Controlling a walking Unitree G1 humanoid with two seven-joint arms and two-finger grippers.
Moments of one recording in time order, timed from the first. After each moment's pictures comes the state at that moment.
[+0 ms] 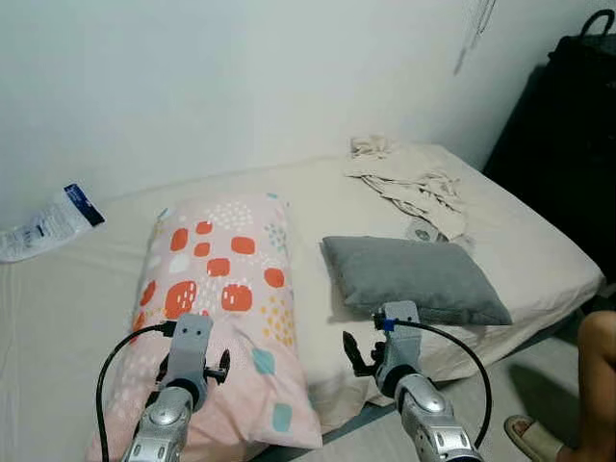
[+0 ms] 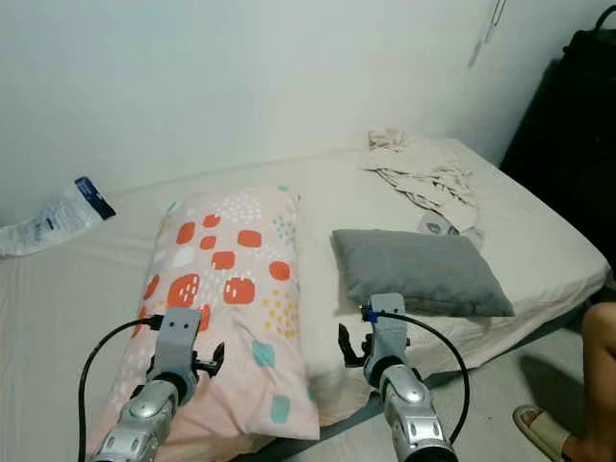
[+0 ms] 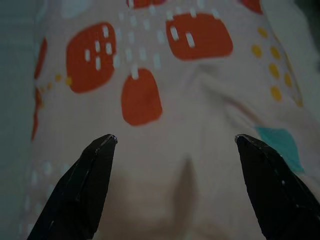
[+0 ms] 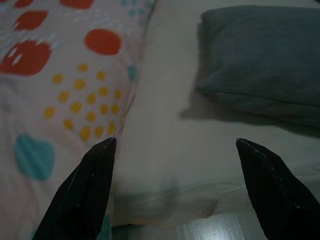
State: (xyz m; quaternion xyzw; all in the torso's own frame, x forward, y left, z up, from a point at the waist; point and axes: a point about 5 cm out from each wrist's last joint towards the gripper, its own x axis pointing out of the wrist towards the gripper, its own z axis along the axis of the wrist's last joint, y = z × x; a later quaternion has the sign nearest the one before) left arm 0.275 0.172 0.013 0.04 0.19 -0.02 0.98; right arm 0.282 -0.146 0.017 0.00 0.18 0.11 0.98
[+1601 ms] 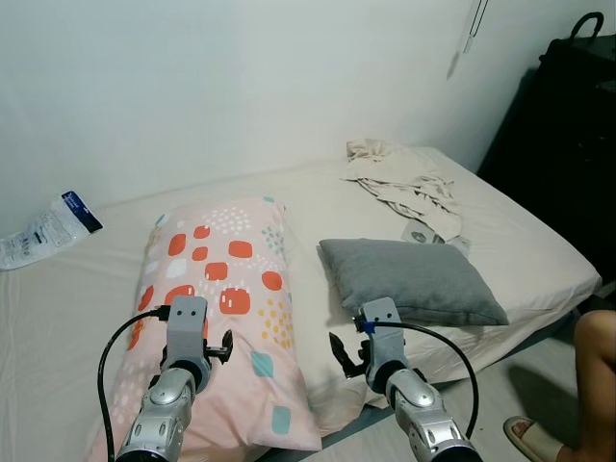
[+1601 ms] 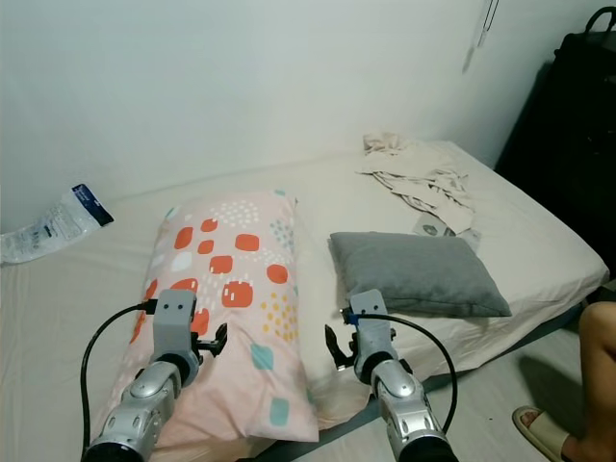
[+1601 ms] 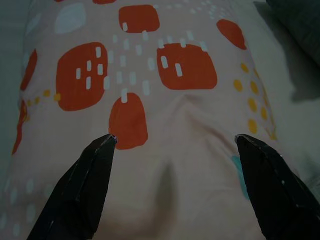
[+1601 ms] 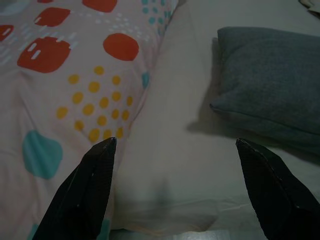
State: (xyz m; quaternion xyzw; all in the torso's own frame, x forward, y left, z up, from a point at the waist) left arm 0.288 0.170 0.026 0.00 0.18 -0.01 0.98; right arm 0.293 -0.136 0.022 -0.04 0.16 0.15 0.97
